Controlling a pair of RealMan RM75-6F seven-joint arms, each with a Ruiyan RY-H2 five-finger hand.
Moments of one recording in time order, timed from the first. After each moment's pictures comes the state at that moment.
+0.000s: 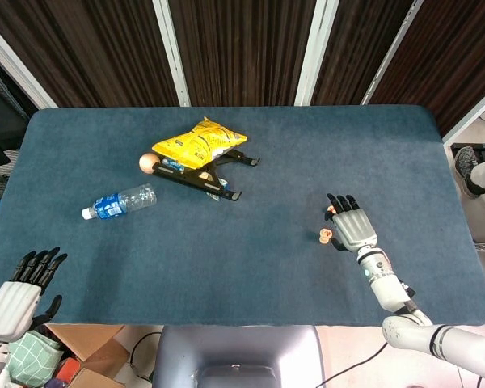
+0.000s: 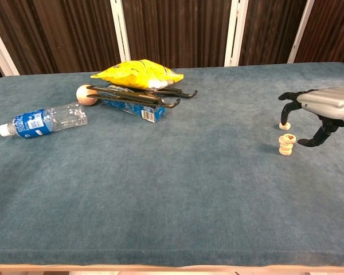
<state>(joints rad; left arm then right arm) -0.13 -1.07 0.06 -1.59 1.65 1.44 -0.01 0.65 -1.47 0.12 -1.31 -1.04 0.90 -0.43</state>
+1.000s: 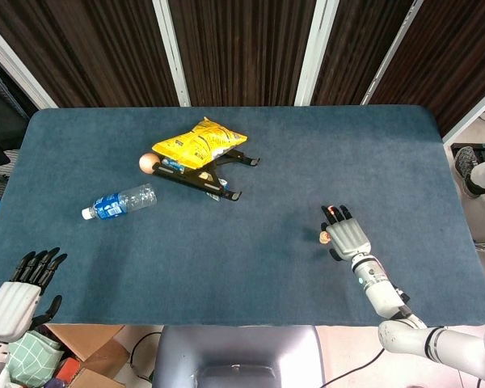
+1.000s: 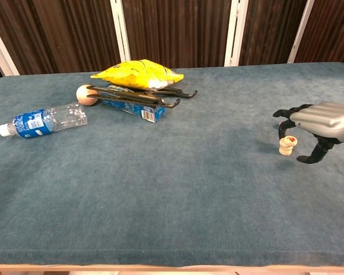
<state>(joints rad) -0.13 -1.07 0.06 -1.59 1.64 1.44 -0.01 0.66 -1.49 0.06 -1.32 -1.01 0.89 -0.56</state>
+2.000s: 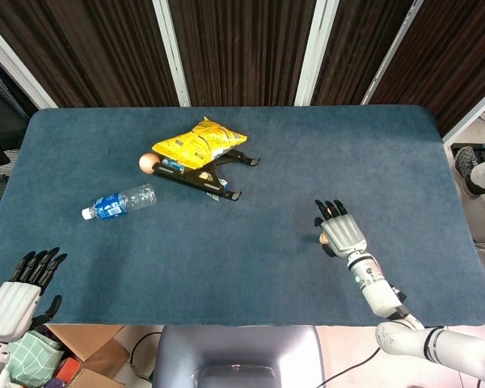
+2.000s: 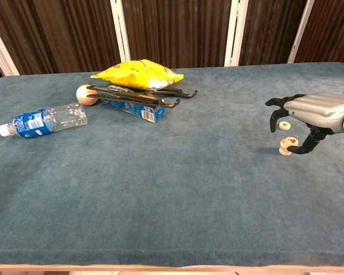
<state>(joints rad) -0.13 -1.07 0.06 -1.59 1.65 1.44 -0.01 0.66 -1.49 0.09 -1.35 -1.06 0.93 -0.51</state>
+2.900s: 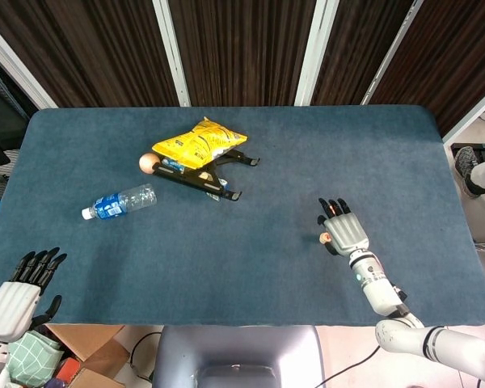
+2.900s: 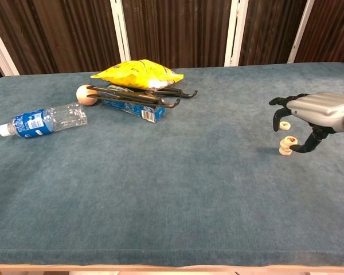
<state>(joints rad) -0.13 -1.07 0.06 -1.59 1.64 1.44 -0.01 0.66 -1.50 0.10 -1.33 -1.03 0.93 -0.52</state>
